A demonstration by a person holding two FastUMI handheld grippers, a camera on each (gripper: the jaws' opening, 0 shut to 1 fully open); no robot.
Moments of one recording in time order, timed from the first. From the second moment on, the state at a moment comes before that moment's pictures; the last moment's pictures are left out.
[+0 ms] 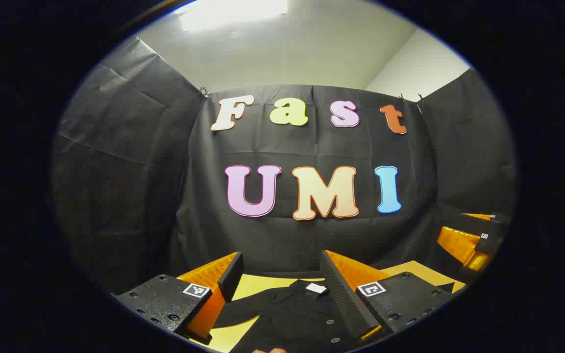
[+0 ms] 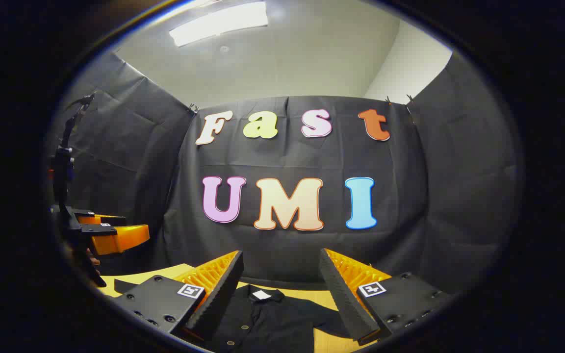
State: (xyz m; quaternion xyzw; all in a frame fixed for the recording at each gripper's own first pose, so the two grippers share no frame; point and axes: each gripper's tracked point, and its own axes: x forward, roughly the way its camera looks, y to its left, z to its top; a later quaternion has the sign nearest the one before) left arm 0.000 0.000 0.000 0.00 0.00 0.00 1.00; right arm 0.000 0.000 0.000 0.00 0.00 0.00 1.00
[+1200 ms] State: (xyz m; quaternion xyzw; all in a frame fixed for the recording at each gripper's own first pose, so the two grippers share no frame) left arm 0.018 0.021 -0.023 0.02 0.02 -0.05 1.00; right arm 0.018 0.019 -0.048 -0.02 0.07 -0.04 1.00
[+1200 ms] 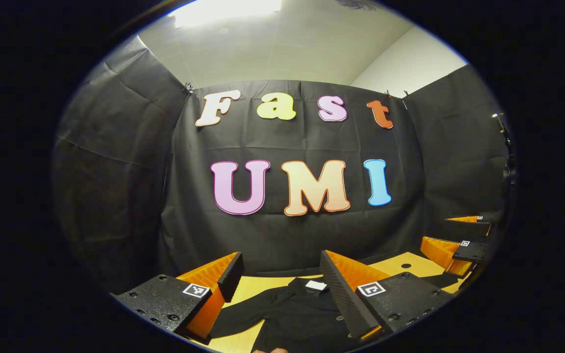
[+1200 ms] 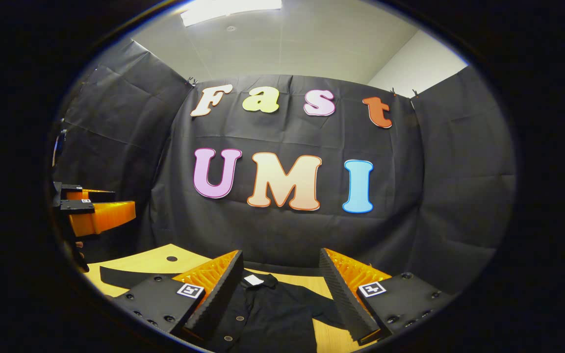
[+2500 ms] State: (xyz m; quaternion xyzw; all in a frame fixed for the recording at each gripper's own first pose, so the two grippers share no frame) left arm 0.020 0.014 -0.085 0.02 0.11 -0.01 0.99; right arm -0.024 -0.219 -0.312 0.11 0.38 -0.21 0.89
